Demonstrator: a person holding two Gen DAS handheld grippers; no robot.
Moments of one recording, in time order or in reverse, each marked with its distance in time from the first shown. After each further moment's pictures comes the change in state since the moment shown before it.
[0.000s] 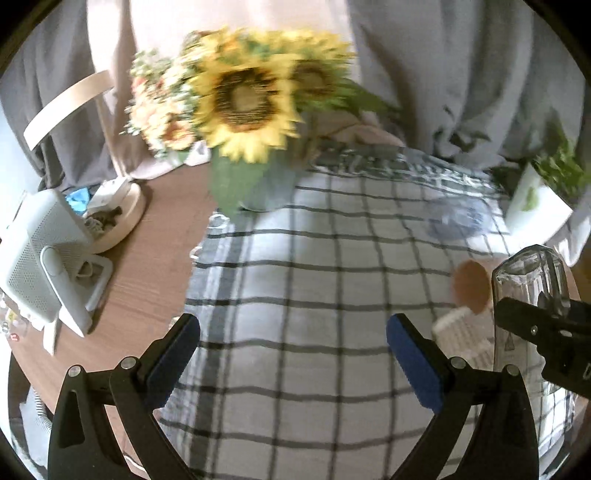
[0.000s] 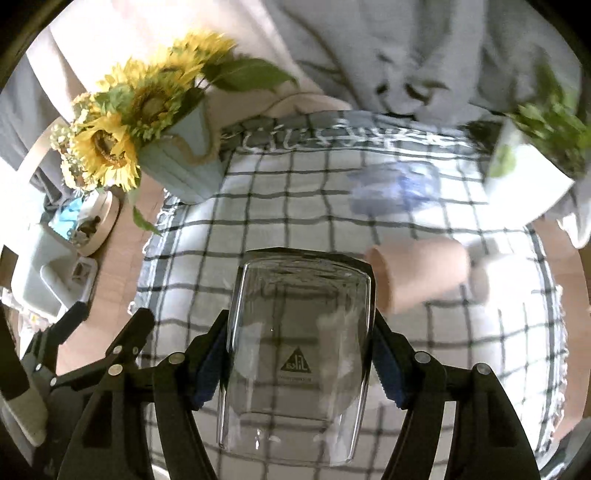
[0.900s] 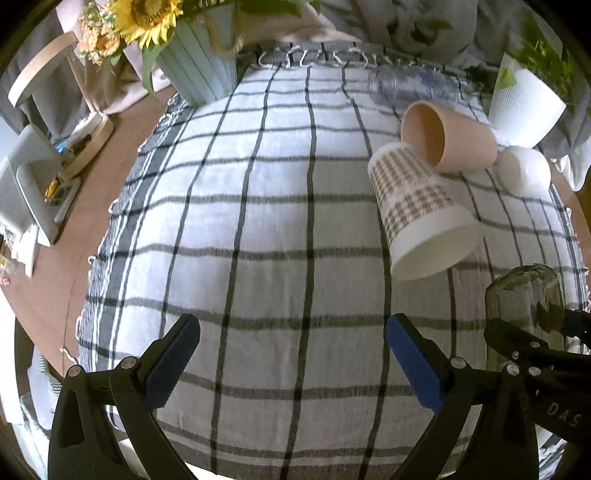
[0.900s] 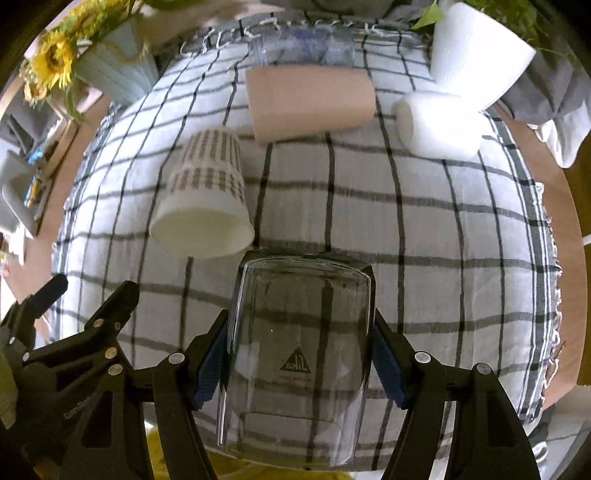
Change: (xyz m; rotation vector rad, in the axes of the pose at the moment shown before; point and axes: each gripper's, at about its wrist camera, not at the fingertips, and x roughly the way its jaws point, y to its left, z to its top) left arm 0.020 -0.096 -0.105 0.029 0.244 0.037; right arm 0.041 -0.108 -0.109 -0.011 0.226 -0.061
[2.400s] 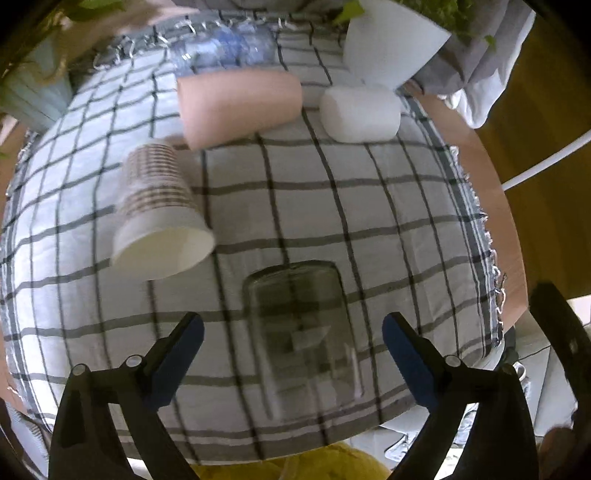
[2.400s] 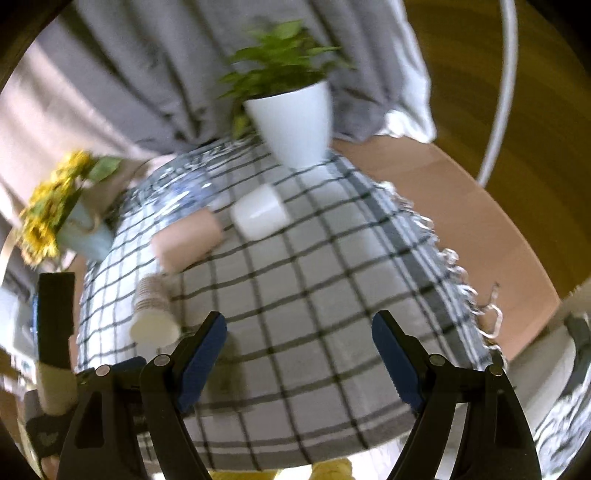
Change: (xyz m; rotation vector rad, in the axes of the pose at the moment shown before) left arm -0.019 -0.140 0.017 0.213 0.201 -0.347; right arm -0.107 -0.138 -0.060 0.358 -0.385 -0.001
